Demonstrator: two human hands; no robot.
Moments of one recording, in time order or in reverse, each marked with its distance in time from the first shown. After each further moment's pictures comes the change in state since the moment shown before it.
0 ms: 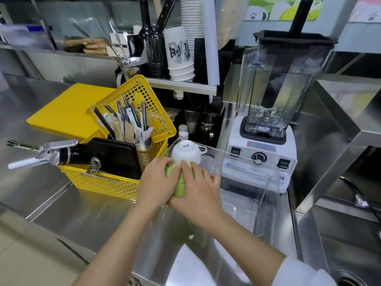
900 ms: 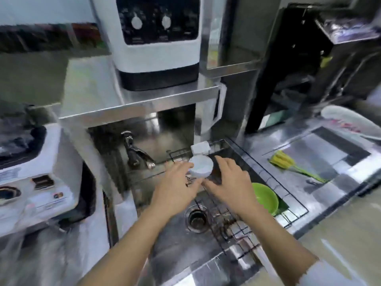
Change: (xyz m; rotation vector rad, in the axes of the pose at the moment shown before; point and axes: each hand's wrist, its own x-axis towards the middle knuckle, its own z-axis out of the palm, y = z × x) left_hand -0.147 0.301 0.326 0.027 -0.773 0.681; right_hand -0.235 0.383 -0.188 -0.138 0.170 0.877
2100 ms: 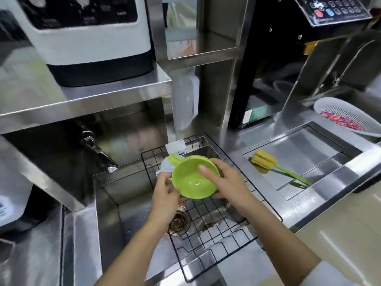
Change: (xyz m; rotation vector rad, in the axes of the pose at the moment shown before) left_hand 0.029 0.040 0.094 -0.921 0.105 -0.413; right_hand 0.022 0.091 -0.030 0.833 -0.250 0.179
